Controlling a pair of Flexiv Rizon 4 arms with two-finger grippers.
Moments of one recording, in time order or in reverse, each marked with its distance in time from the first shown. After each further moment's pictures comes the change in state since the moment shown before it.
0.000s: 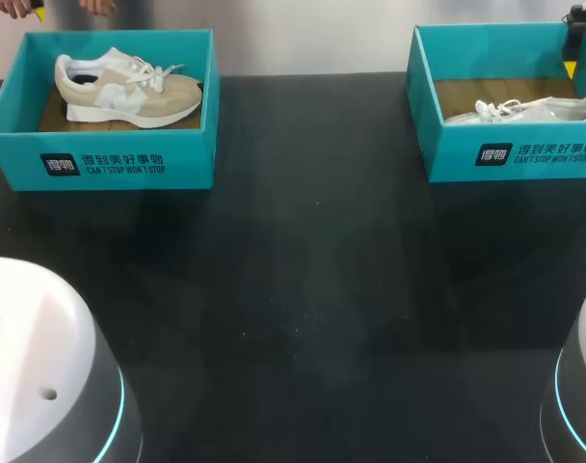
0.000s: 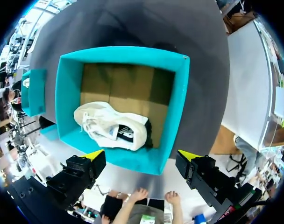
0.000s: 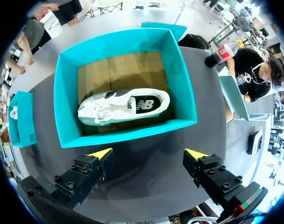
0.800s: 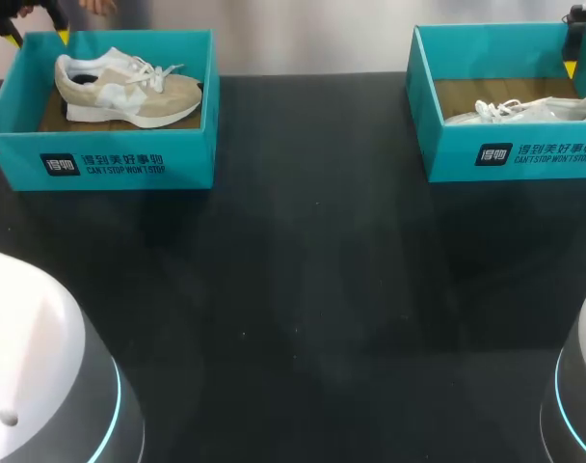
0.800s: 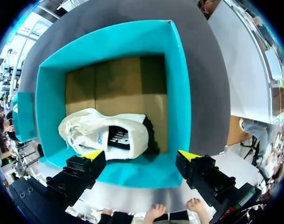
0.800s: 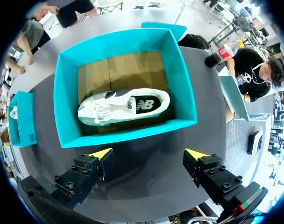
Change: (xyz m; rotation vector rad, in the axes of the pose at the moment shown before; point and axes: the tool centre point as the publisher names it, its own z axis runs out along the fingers) left arm -0.002 0.028 0.083 0.158 0.032 0.188; right arm 0.000 0.000 0.000 0.000 0.000 0.000
